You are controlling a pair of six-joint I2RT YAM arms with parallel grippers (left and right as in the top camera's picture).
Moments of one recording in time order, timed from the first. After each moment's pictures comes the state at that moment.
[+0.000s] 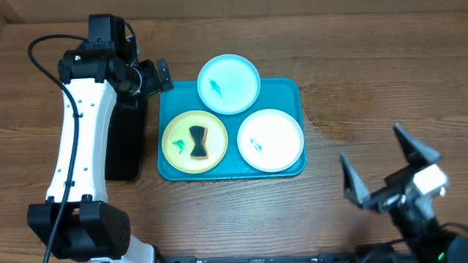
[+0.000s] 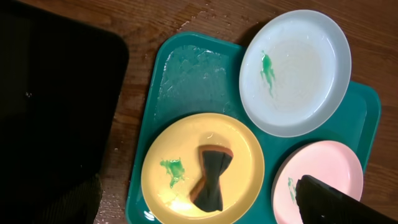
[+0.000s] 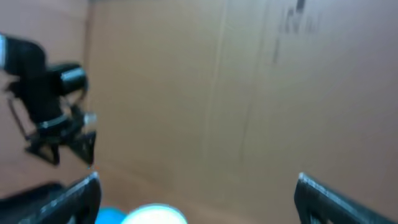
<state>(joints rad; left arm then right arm) 0.03 1.72 1.72 -1.18 0.15 -0.31 0.06 0.29 0.69 -0.20 -0.41 -0.03</state>
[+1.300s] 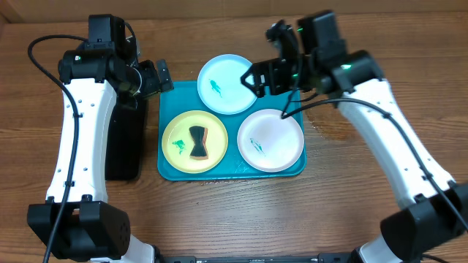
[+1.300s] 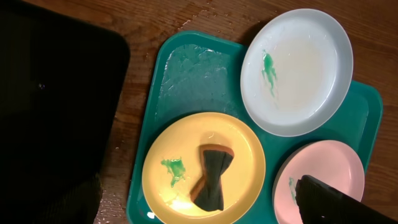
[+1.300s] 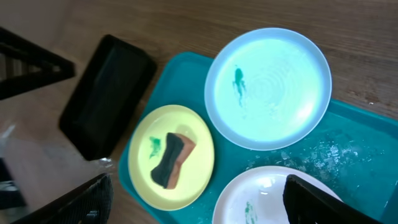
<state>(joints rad) 0.03 1.72 1.72 -1.18 0.15 -0.31 0.41 1.76 1.70 -0.82 -0.43 0.17</state>
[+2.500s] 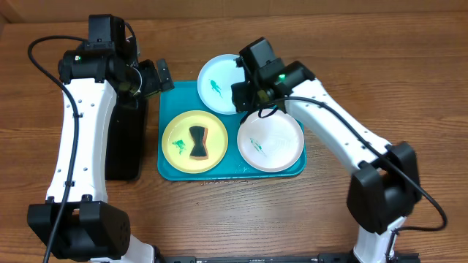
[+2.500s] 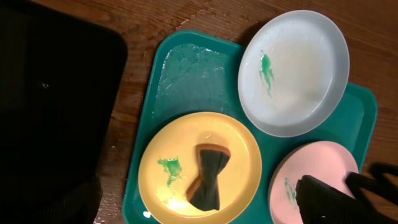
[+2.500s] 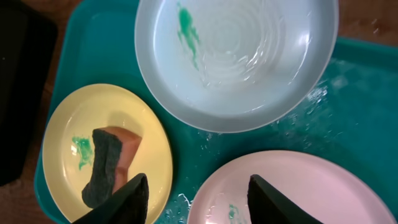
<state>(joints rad) 0.03 1.72 1.72 -1.18 0.16 -0.33 0.57 1.98 1.70 -0.83 -0.14 0.33</state>
